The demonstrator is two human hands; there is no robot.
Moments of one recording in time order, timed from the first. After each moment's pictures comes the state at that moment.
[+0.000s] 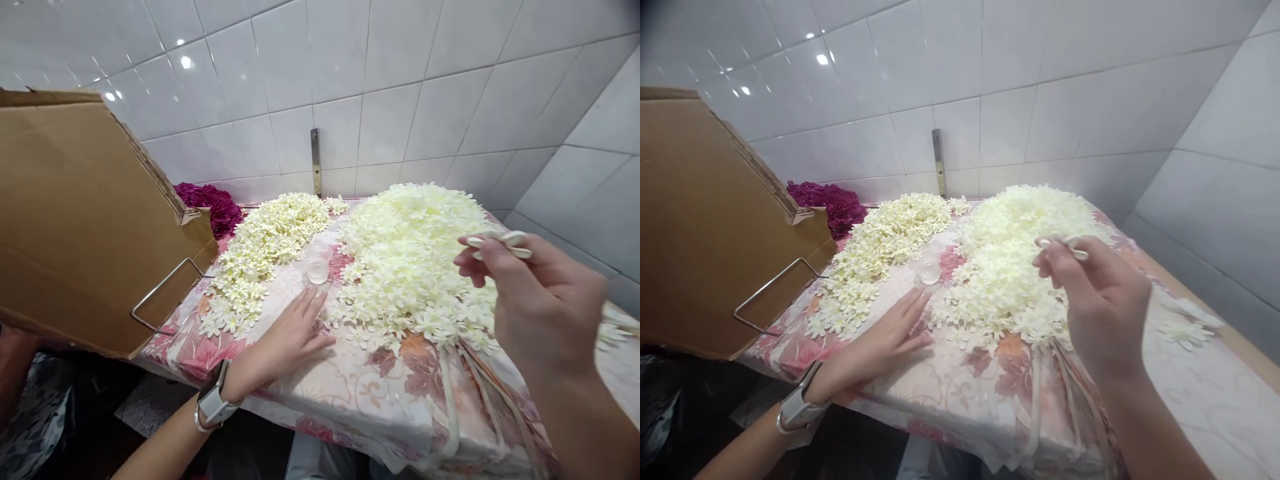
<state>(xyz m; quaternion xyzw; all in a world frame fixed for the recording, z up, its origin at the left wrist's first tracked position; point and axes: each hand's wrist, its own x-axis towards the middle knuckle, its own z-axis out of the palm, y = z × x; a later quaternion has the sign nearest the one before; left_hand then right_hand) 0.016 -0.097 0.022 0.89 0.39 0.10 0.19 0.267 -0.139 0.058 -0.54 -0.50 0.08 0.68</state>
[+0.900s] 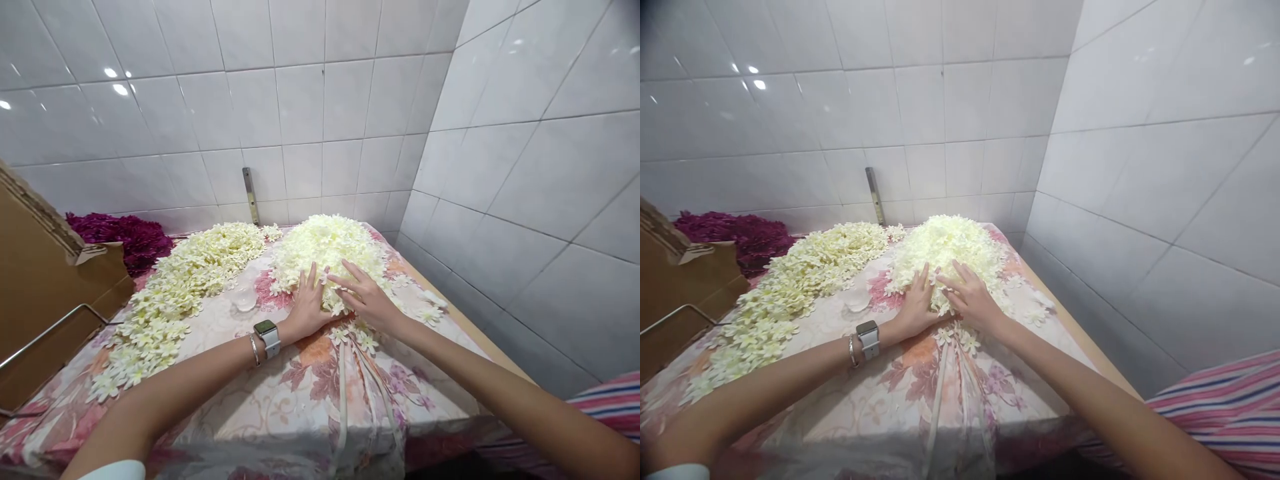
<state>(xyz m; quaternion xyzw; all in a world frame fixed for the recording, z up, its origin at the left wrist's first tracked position) 0.192 -0.043 -0.016 0.89 0.35 0.20 0.20 0.351 -0.112 0.004 -0.61 -0.74 0.01 0.30</state>
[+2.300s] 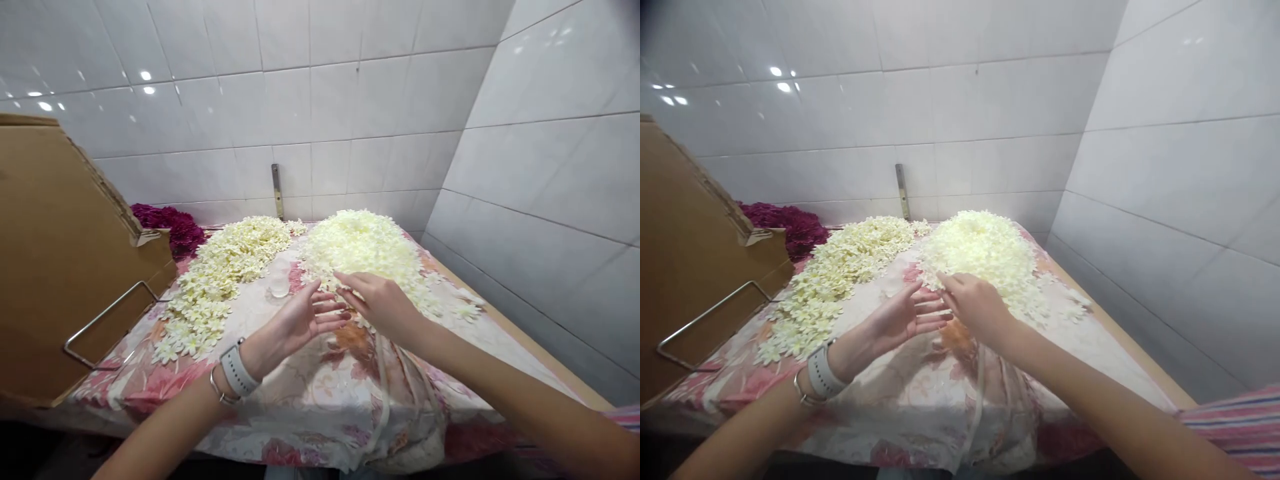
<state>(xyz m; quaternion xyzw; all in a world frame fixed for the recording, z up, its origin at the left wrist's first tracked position) 0.106 -0.096 0.052 0.47 0.36 0.26 0.76 0.265 -0.137 0.051 -0.57 -0.77 -0.03 0.28</state>
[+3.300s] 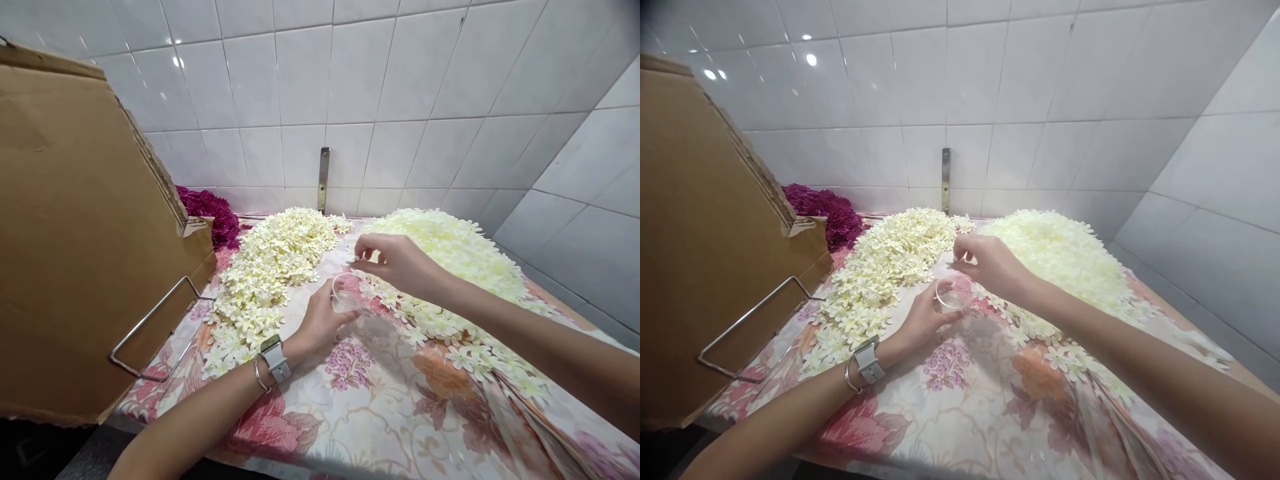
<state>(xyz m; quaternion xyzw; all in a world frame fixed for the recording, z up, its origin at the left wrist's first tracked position) 0.038 -0.015 -0.010 0.69 0.37 0.40 0.48 0.194 -0.026 0.094 -0.54 -0.79 0.04 0.28</state>
